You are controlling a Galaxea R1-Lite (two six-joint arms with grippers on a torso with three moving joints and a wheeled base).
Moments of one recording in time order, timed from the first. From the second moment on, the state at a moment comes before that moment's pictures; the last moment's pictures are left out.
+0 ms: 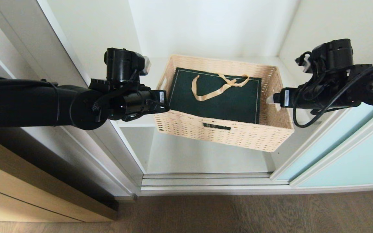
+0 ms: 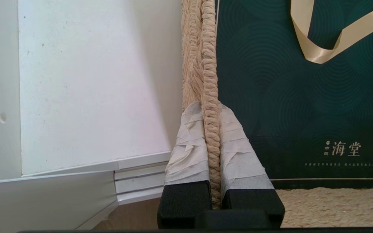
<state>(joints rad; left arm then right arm) -0.44 1.92 -1.48 -0.18 0.19 -0.13 0.23 1.86 -1.58 0.16 -0.16 0.20</state>
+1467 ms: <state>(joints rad) -0.50 1.86 -1.41 -0.22 0.27 -0.11 0.28 1.81 -1.56 0.20 -0.16 0.21</state>
